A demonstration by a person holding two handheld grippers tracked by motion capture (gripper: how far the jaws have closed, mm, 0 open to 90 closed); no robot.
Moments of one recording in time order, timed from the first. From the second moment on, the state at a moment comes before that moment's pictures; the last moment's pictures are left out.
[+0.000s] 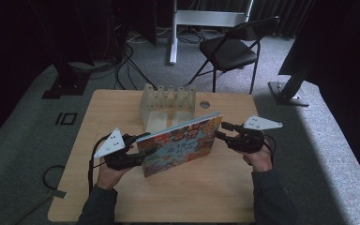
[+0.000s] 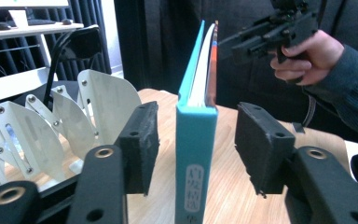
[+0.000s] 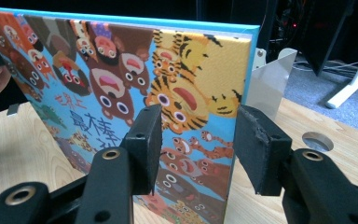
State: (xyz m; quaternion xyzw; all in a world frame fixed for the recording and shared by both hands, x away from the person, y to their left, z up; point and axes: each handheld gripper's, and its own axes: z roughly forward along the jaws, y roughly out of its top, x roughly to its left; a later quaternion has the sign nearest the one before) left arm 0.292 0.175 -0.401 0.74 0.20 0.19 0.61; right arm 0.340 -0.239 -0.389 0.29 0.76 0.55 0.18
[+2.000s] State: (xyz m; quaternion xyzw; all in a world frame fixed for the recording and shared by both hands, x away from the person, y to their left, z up) left arm 0.301 0.157 -0.406 0.73 0.17 0.19 0.63; right arm 0.337 -0.269 -0.413 0.33 0.75 0.55 0.16
